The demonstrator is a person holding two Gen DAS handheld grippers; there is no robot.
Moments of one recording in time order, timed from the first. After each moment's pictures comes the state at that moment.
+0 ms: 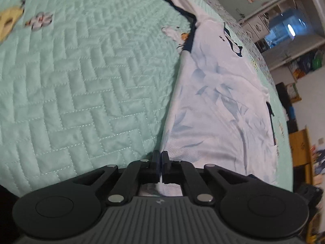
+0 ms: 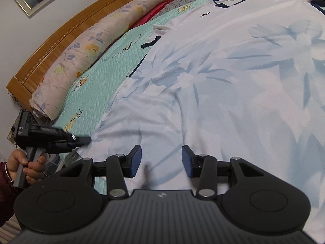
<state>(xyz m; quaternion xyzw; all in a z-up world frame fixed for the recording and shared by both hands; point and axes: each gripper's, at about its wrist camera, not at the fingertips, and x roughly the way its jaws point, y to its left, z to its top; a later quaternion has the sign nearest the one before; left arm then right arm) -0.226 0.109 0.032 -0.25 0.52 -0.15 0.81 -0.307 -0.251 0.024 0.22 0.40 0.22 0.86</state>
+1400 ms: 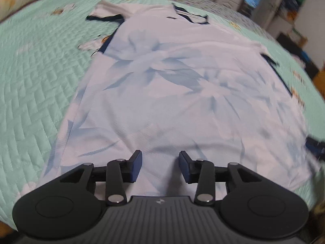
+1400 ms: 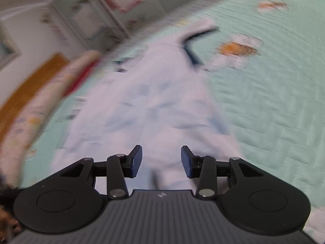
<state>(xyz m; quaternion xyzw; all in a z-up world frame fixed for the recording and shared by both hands) -0.248 -0.050 0.039 -0.01 0.46 -0.15 0.87 -0.372 -0.425 0.017 0.31 0.31 -0.06 0.90</state>
